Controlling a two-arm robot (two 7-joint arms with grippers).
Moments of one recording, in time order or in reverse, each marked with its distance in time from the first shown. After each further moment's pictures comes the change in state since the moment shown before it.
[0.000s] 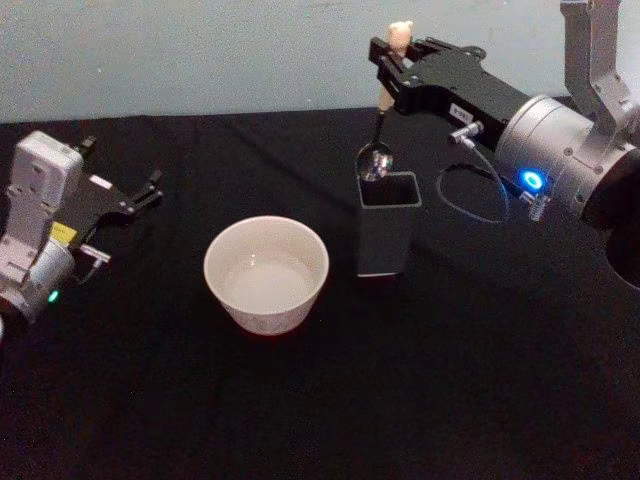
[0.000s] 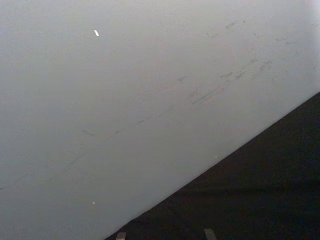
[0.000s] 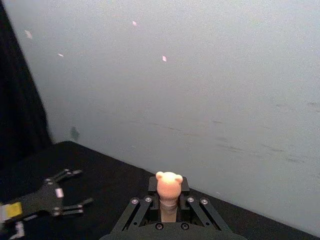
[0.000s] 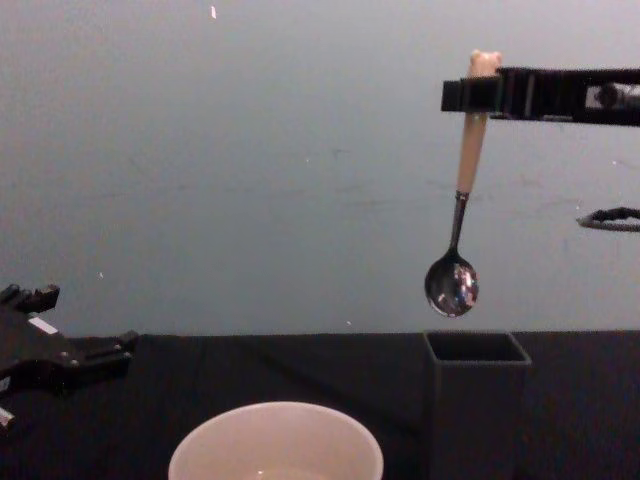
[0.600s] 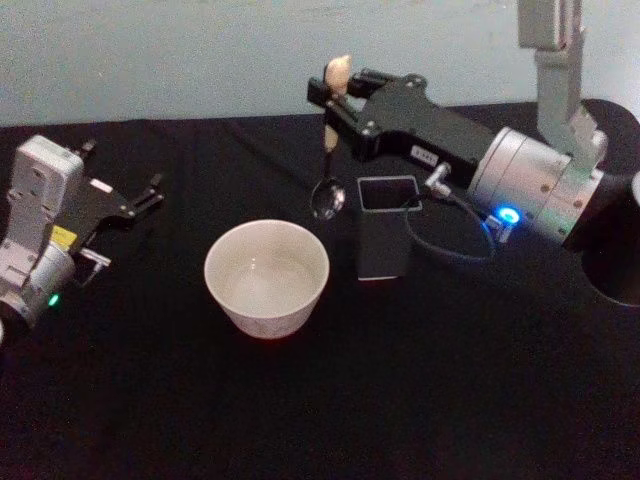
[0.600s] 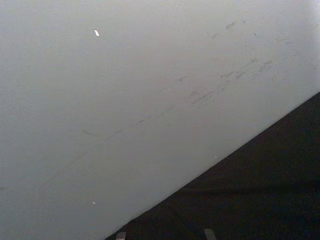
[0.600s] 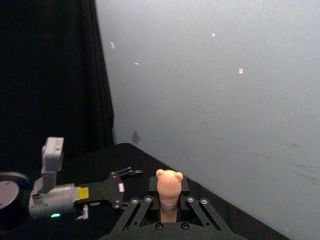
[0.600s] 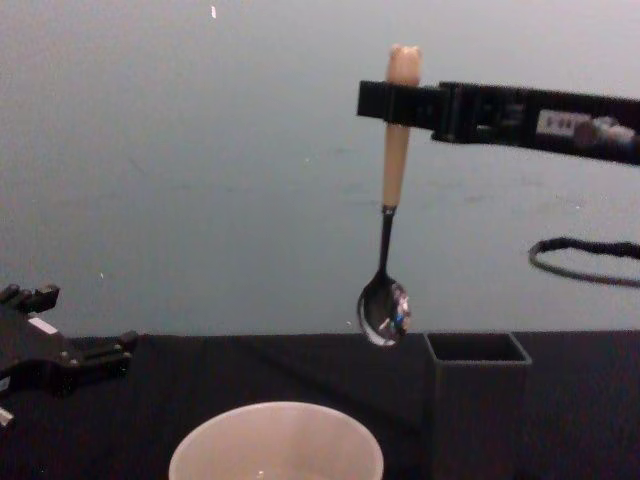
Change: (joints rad) left arm 0.000 0.000 0.000 0.000 0.000 0.000 0.000; right arm 0.032 0.080 -0.088 0.097 0.091 -0.209 0.249
